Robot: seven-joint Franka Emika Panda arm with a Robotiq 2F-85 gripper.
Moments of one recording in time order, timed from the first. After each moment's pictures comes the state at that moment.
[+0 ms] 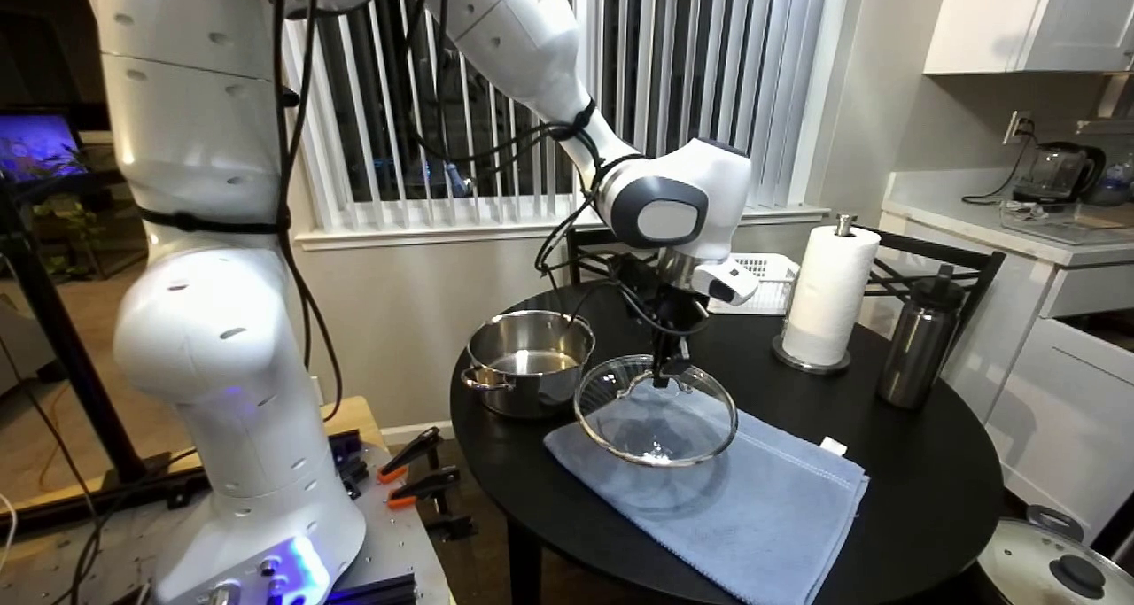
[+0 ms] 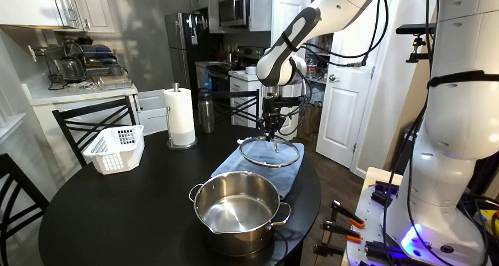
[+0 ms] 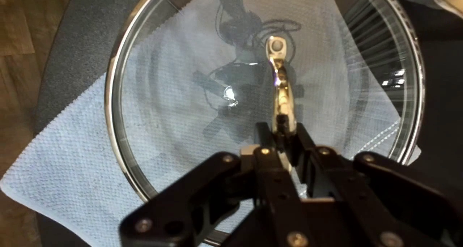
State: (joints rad) arm -0.10 0.18 -0.12 -2.28 0.19 2.36 0.12
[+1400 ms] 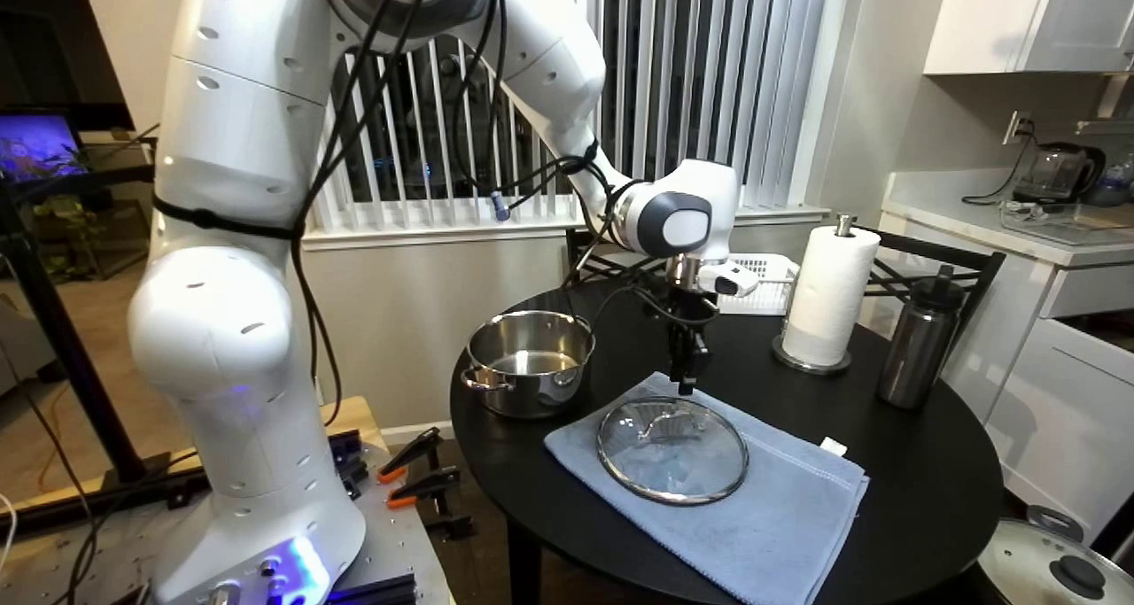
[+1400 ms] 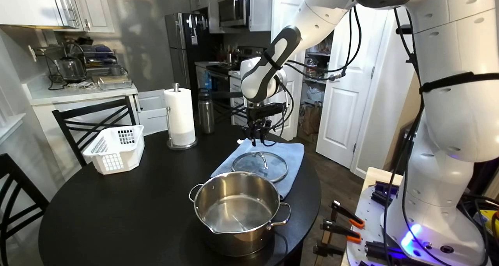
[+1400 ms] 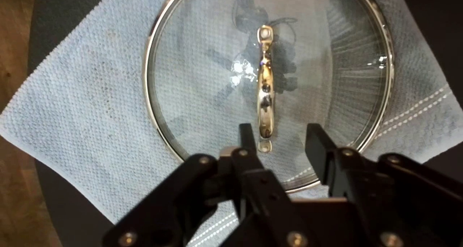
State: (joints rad) arm 0.00 0.37 -0.13 -2.11 -0.03 2.41 0.36
